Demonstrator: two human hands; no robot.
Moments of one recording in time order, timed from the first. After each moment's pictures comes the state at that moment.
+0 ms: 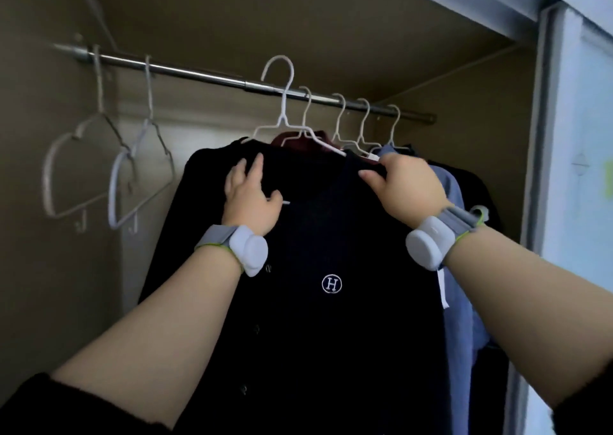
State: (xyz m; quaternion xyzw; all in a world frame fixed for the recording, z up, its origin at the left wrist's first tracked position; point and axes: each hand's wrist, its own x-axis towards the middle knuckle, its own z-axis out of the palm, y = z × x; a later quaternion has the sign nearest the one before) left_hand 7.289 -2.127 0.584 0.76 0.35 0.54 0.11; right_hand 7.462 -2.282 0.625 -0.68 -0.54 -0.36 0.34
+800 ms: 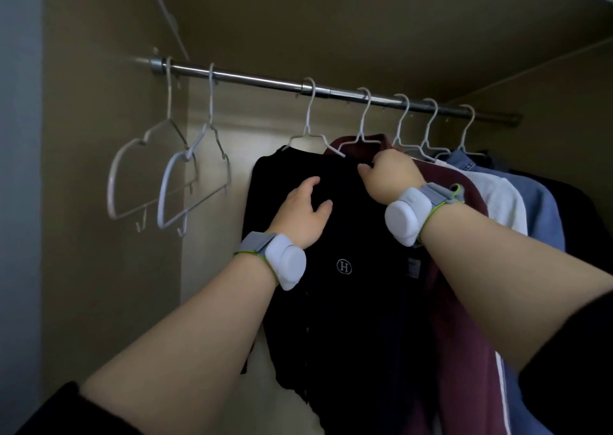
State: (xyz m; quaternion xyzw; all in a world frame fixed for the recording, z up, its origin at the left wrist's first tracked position) left_hand 7.285 -2.117 0.585 0.80 0.32 0.47 0.19; right_hand 7.425 -2.184 0.659 -0.72 -0.57 -0.20 0.33
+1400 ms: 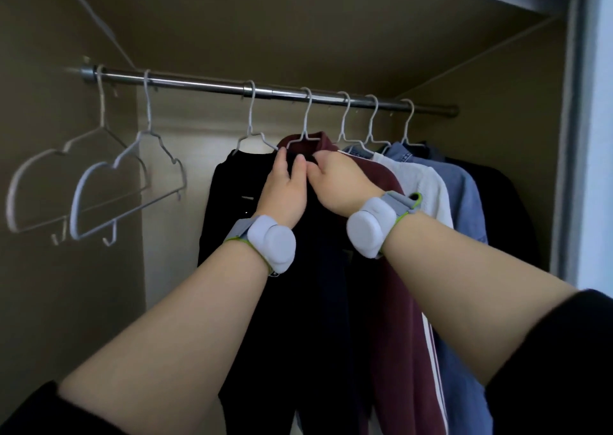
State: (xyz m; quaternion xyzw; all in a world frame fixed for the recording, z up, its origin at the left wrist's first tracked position) left_hand 7.342 -2.171 0.612 0.72 0.28 0.57 0.27; right_hand 7.433 -2.227 0.642 -0.59 -0.68 -0.19 0.38
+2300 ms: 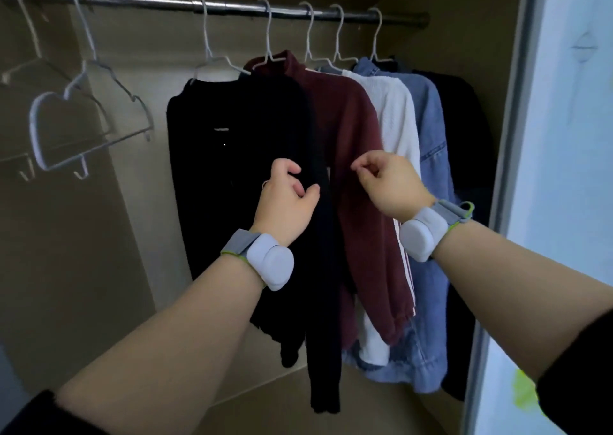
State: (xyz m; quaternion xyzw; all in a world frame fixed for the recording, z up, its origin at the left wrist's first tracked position) left_hand 7.342 -2.235 0.498 0.79 0.28 0.50 0.23; right_hand 7.512 -2.299 0.510 -0.65 -0.57 -0.13 0.49
